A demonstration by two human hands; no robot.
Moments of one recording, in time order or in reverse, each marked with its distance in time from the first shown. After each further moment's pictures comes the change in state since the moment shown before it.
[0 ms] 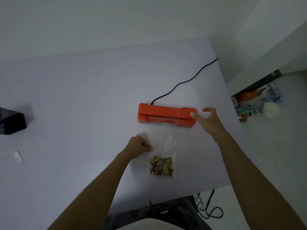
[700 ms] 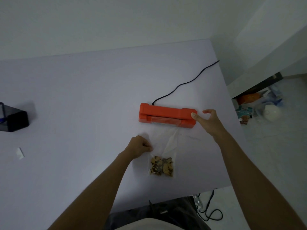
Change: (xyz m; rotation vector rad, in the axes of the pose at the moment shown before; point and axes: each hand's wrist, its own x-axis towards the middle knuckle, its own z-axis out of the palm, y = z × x) left_hand -0.002 0.001 0.003 -0.007 0.023 -0.001; right_hand -0.002 -0.001 -0.002 0.016 -0.047 0.026
